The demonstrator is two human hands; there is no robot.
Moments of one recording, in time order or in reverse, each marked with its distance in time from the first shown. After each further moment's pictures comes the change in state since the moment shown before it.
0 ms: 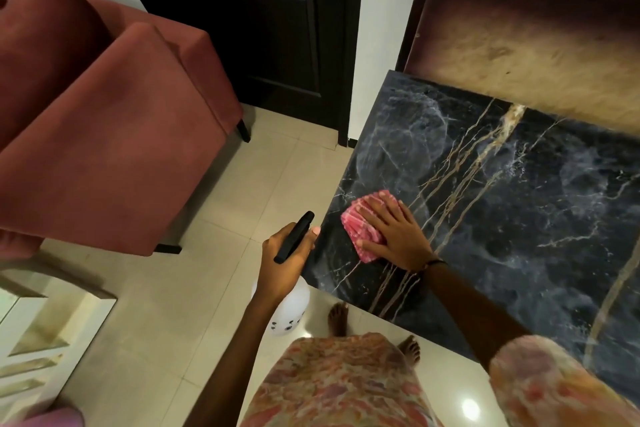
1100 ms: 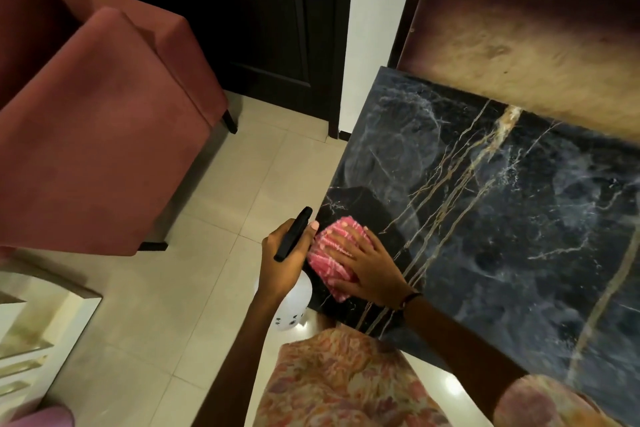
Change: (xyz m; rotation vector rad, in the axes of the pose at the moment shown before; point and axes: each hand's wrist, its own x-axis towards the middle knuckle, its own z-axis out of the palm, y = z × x) left_hand 0.039 0.013 0.028 -0.076 0.001 -0.058; right_hand -0.007 -0.034 0.020 -0.018 0.066 -0.206
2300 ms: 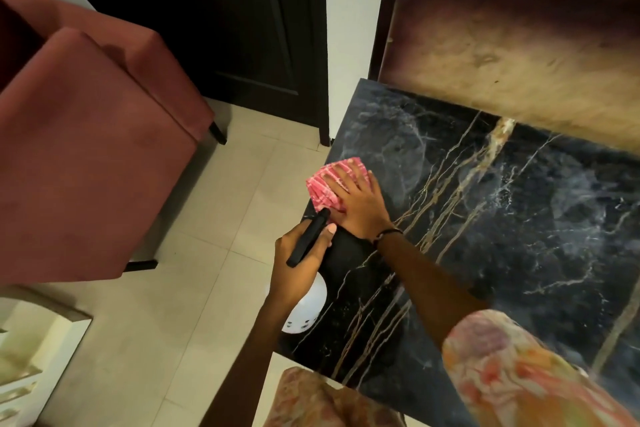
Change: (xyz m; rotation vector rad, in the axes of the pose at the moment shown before) left_hand 0.054 0.029 0.079 -0.013 -0.071 0.015; right_hand 0.110 0.122 -0.057 0.089 0.088 0.275
